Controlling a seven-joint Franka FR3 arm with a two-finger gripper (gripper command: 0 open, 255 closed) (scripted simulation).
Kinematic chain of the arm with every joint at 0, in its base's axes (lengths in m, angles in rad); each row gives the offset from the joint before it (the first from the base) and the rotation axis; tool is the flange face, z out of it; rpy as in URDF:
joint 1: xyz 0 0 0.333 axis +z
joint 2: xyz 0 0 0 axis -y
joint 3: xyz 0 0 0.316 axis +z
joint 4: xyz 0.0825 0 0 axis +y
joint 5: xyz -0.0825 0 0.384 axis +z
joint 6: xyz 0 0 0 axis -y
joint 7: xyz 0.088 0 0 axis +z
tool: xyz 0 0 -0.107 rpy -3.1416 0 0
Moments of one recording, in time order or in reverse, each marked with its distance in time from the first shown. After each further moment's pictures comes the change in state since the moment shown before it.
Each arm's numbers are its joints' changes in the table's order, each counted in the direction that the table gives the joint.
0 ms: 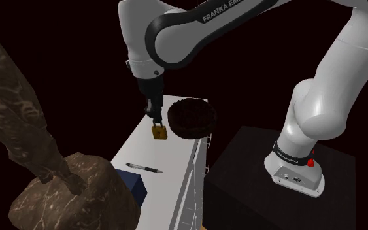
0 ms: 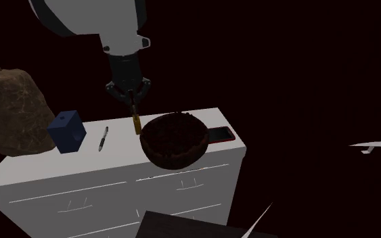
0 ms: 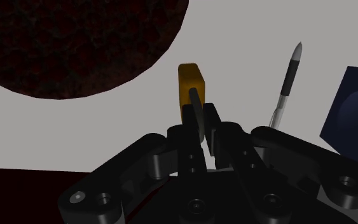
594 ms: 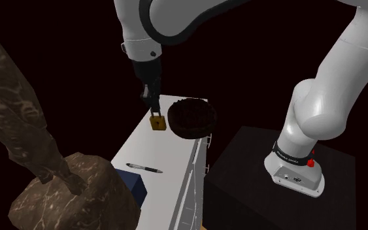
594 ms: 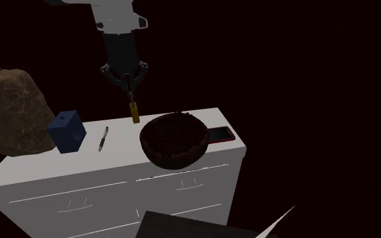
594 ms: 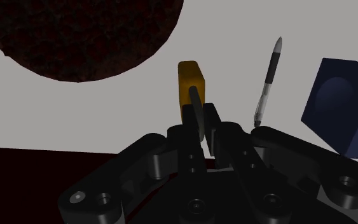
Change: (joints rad) arm -0.001 0.025 -0.006 -0.099 0.005 -0.123 0.003
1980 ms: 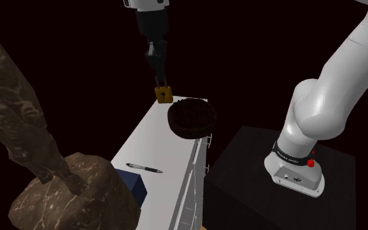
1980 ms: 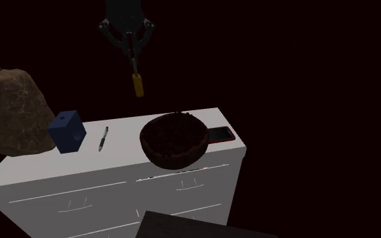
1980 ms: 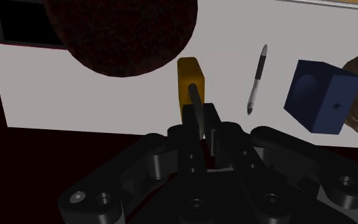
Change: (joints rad) arm -0.022 0.081 -0.048 -0.181 0.012 -0.261 0.058
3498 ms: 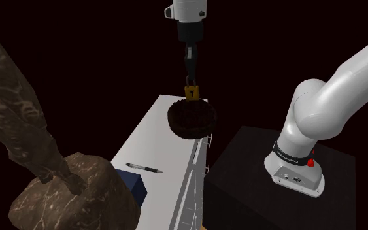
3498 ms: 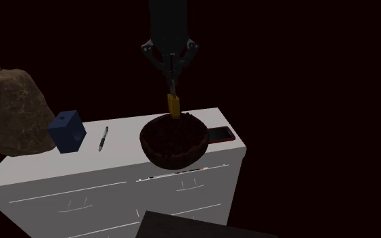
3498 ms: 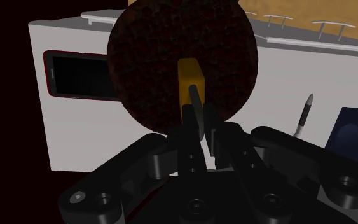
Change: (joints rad) arm -0.040 0.260 -0.140 0.335 0.005 0.067 0.198
